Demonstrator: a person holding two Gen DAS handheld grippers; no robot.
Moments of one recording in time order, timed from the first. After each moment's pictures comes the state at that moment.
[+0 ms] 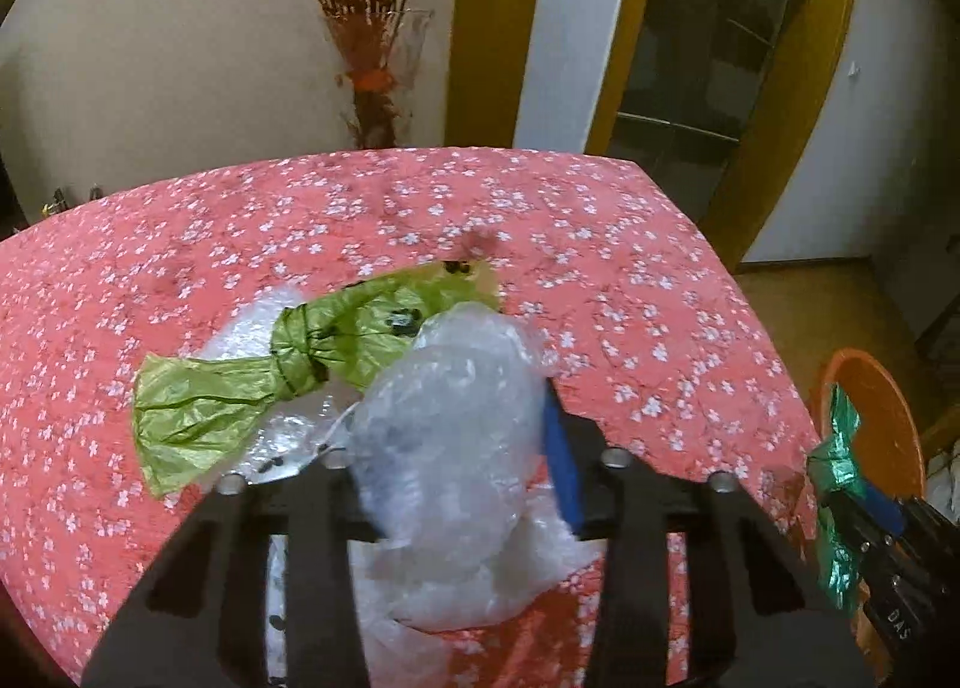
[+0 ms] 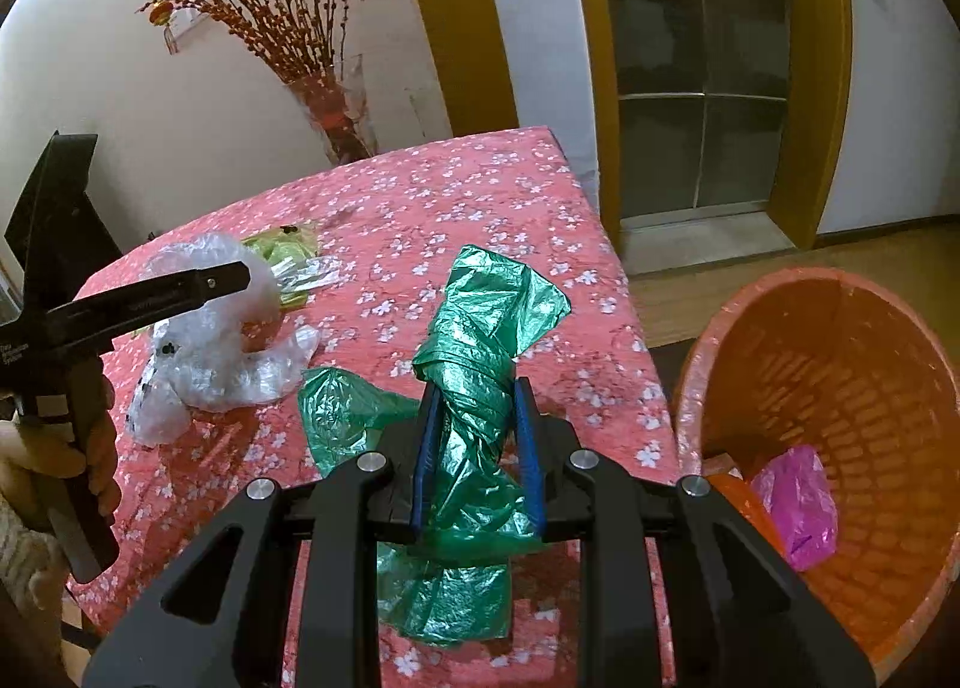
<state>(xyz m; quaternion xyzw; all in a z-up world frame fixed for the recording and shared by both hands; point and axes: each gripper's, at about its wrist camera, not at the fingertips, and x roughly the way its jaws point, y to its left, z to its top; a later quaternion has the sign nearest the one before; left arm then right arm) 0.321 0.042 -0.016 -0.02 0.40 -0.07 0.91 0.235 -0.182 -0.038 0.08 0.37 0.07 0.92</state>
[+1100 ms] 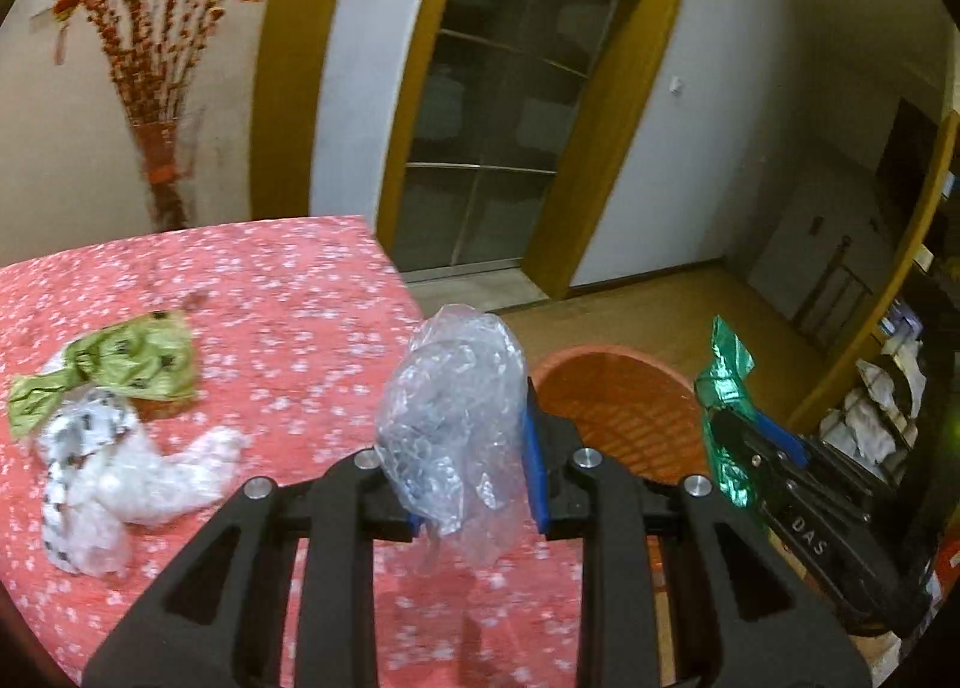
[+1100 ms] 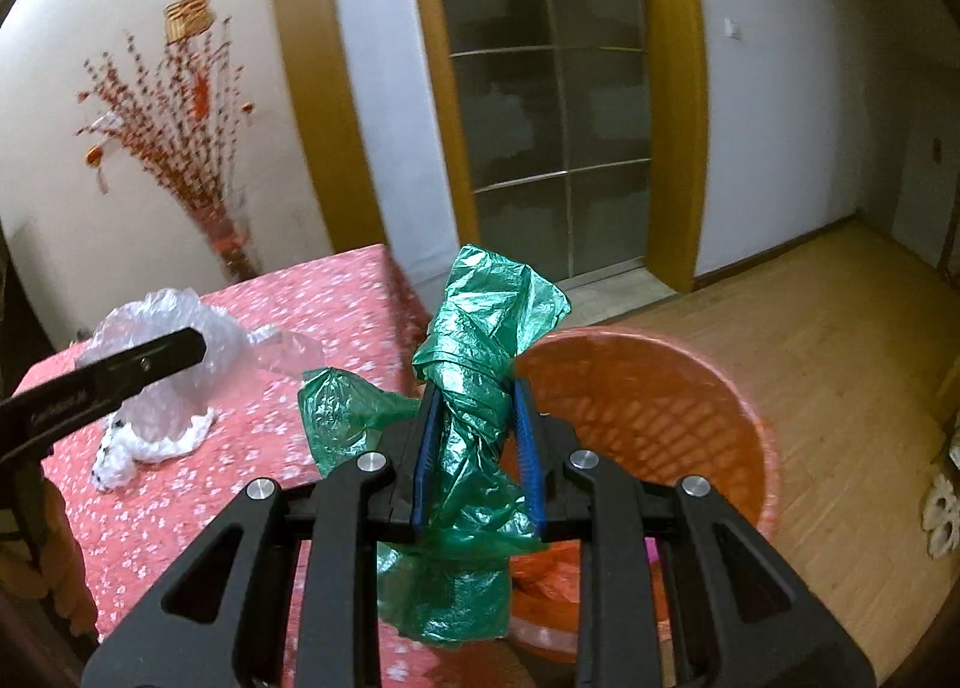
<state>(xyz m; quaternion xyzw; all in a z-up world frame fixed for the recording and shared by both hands) 0.219 -0.108 0.050 -0.04 0.33 -0.26 0.91 0.144 -0.288 0.013 0.10 0.27 -0.07 0.96</state>
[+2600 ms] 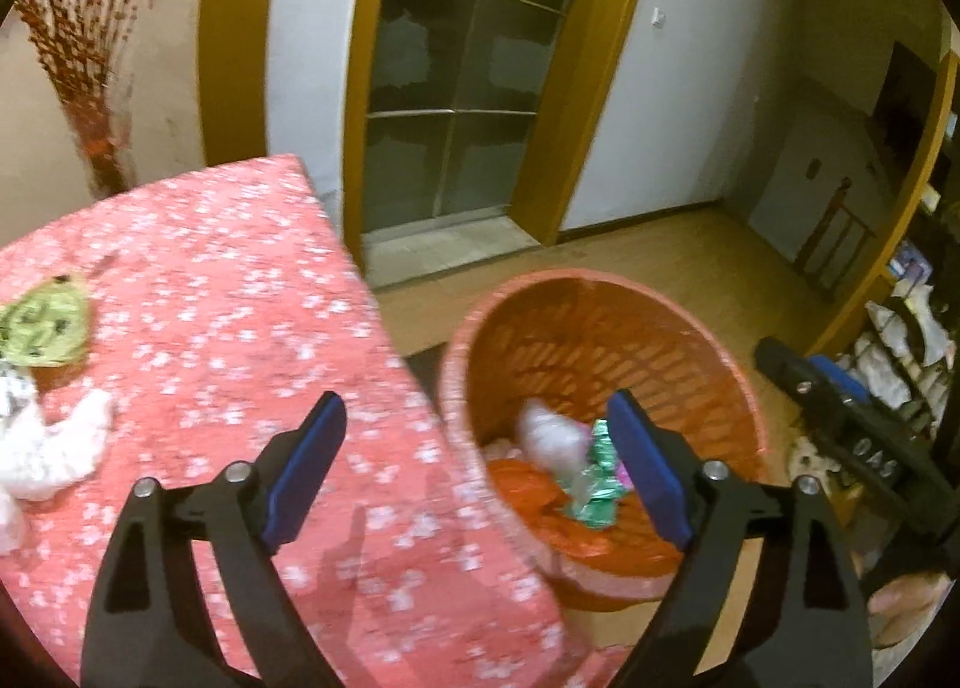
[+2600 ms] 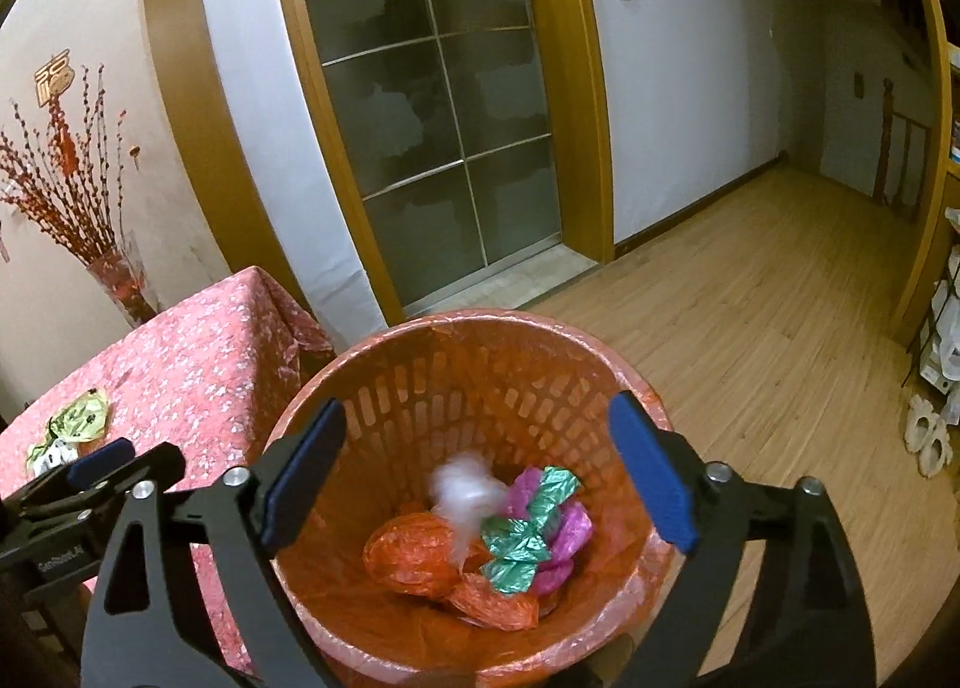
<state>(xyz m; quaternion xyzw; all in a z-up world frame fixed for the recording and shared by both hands) 0.224 -0.180 -0.009 0.01 0.36 -0.25 0.90 0.140 -0.366 -0.016 0.16 0.27 -0.16 0.94</state>
